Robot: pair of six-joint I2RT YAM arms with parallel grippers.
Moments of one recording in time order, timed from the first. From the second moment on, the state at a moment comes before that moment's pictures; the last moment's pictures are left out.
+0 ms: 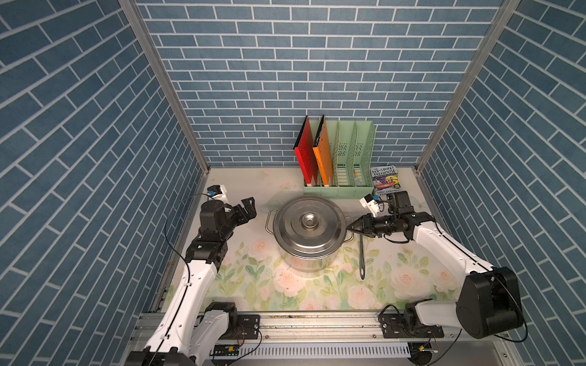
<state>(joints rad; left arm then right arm) -0.06 0.95 0.74 -0.18 0.15 -0.49 0.27 1.34 0.94 -0.57 -0.87 0.36</state>
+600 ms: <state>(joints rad) -0.09 1.11 0.66 0.08 0.46 -0.63 0.30 1.07 0.81 -0.48 -0.79 0.42</state>
